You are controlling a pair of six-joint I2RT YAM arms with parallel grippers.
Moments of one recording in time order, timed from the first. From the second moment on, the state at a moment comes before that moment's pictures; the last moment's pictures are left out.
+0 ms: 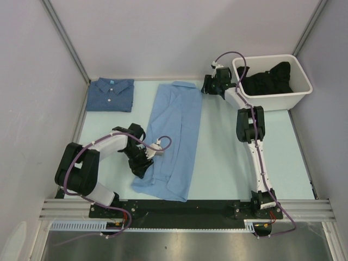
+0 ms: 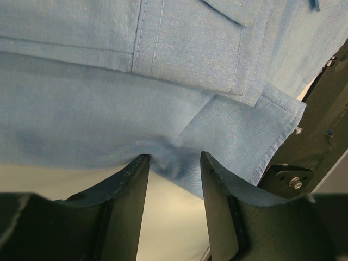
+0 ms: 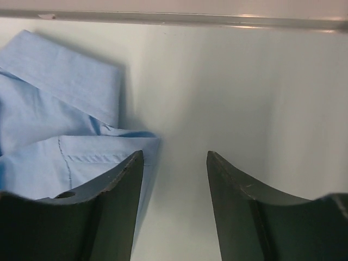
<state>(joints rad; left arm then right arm) -0.36 1.53 0.81 -0.91 0.45 0.81 0.20 2.65 2.31 -0.26 -0.22 0.25</state>
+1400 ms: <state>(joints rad) -0.20 1.45 0.82 -0.85 0.48 0.86 0.31 2.31 1.82 -0.63 -0.67 -0.01</state>
